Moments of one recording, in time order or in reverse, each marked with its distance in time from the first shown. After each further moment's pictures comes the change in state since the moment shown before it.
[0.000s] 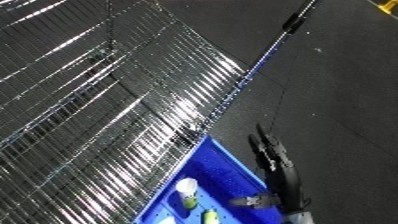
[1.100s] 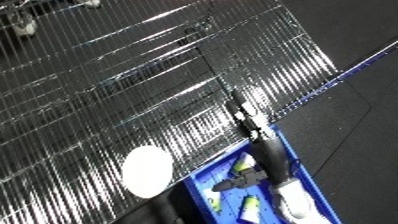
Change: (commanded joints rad) left arm 0.016 0.038 0.017 -0.003 0.015 0.113 -0.068; right arm -0.188 0.067 0.190 -0.085 -0.159 0.204 0.132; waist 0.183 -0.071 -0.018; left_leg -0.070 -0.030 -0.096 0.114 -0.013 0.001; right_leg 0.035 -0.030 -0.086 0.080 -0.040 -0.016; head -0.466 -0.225
